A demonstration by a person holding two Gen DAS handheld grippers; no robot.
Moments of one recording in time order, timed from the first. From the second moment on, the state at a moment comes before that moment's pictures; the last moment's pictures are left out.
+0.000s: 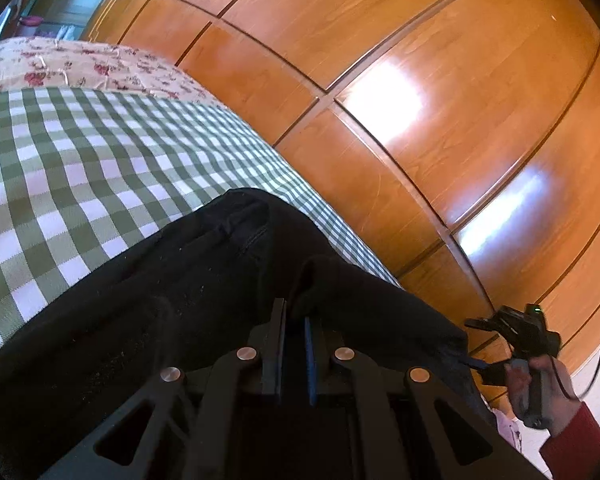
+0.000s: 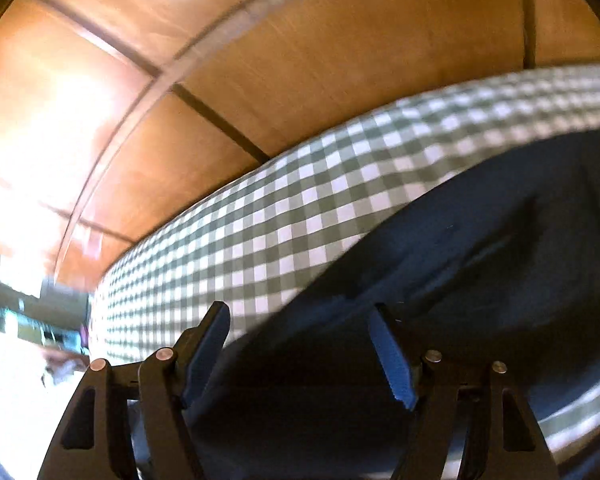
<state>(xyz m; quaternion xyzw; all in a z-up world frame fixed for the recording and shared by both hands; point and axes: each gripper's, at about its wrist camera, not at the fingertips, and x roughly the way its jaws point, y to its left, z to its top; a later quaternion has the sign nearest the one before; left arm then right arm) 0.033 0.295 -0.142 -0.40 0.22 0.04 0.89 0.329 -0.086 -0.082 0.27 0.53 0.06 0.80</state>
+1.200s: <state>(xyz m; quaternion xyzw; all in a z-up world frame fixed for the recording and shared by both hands) -0.088 0.314 -0.121 -0.47 0.21 0.01 0.86 0.032 -0.109 -0.122 0.17 0.40 0.25 0.87</state>
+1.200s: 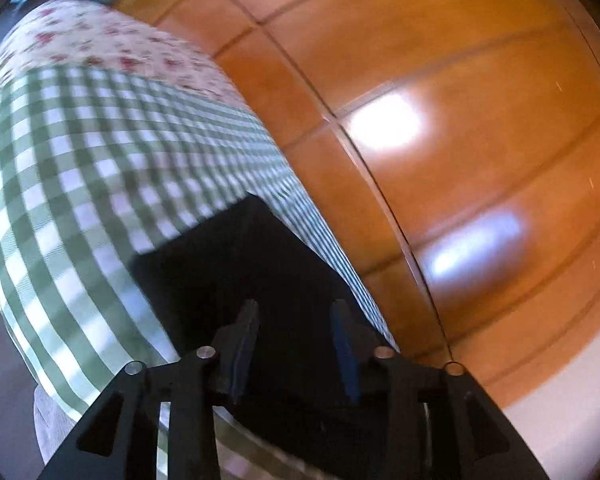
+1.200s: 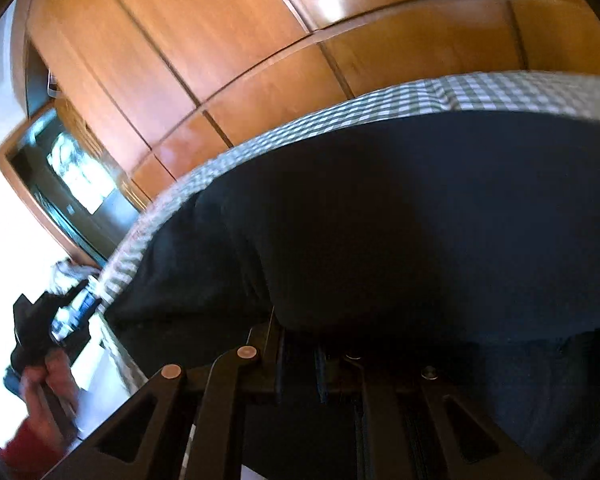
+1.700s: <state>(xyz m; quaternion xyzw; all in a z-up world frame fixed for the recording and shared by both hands) -0.075 0.294 -0.121 -0.39 0.29 0.10 0.87 0.008 -0.208 -0.115 0.33 0.37 0.16 0.85</state>
